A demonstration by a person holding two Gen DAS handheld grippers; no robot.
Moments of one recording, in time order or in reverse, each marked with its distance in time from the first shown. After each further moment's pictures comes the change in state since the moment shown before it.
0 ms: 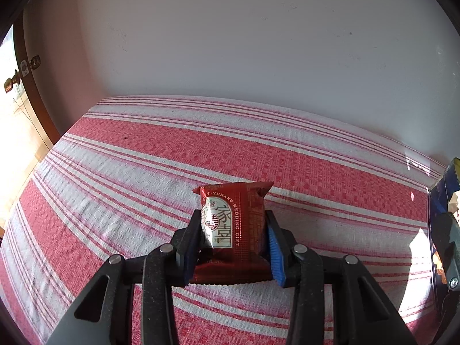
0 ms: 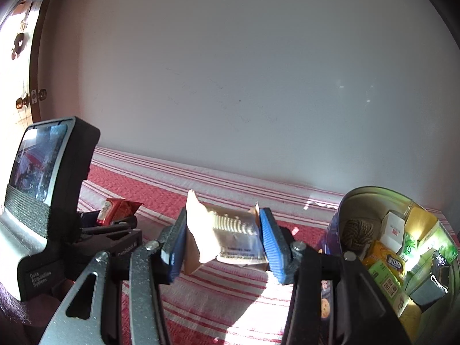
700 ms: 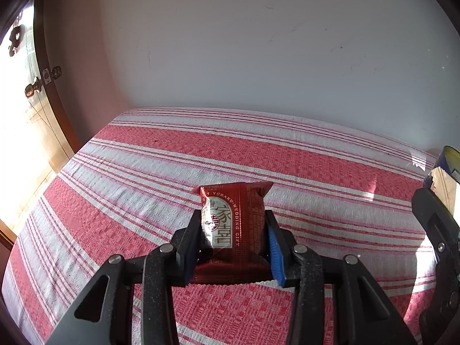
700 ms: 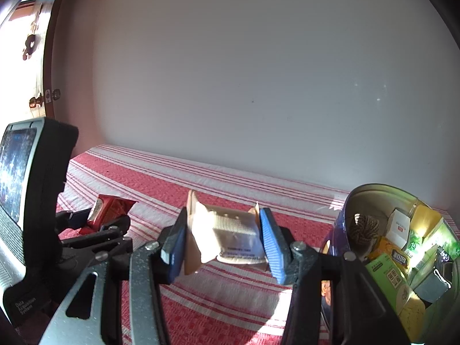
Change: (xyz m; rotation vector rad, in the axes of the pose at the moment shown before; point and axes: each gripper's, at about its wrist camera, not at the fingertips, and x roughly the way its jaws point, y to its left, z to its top) left arm -0.055 0.002 -0.034 0.004 -0.098 0.054; right arm -0.012 -0.001 -0.007 -0.007 -0.015 0.054
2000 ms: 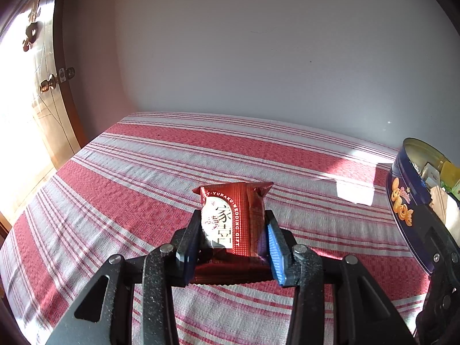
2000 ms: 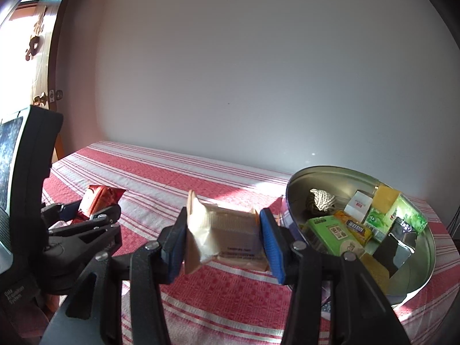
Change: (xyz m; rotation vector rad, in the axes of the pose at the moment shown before) left arm -0.048 -0.008 -0.041 -0.023 -0.080 -0.025; right arm -0.071 -0.027 -0.037 0.001 -0.028 -0.052
